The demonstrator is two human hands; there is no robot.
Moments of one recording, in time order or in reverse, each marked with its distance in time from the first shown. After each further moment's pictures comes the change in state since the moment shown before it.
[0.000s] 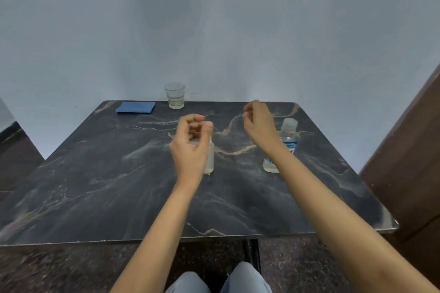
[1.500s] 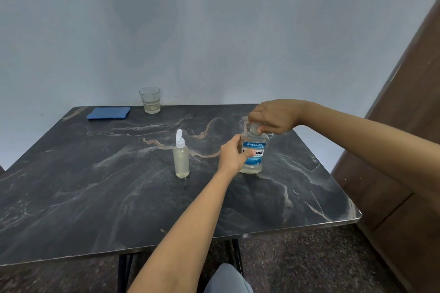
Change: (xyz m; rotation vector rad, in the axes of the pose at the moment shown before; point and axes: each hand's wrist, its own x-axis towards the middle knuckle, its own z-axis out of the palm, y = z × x) left_hand -0.040 -0.055 0.146 0.078 -0.669 -0.428; right_hand 0.059 0.065 -0.125 -0.806 -0.814 -0.884
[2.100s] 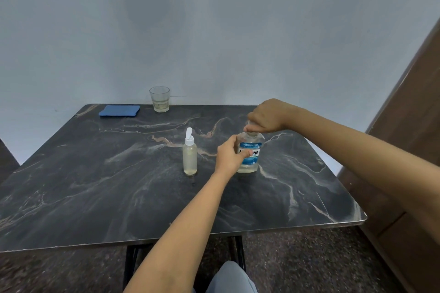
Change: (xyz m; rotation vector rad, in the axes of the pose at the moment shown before) left_hand -0.010 -0.005 -0.025 0.094 0.073 -0.021; right_hand 0.037 -0.035 -0.018 -0.082 -0.109 0.335
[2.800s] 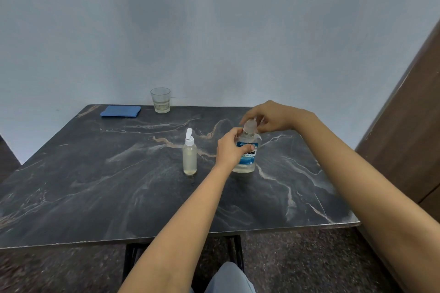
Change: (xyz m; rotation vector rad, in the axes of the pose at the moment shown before) left_hand 0.001 0.023 -0.009 -0.068 0.014 0.051; right_hand -0.022 0.004 -0.009 0.667 0.052 0.001
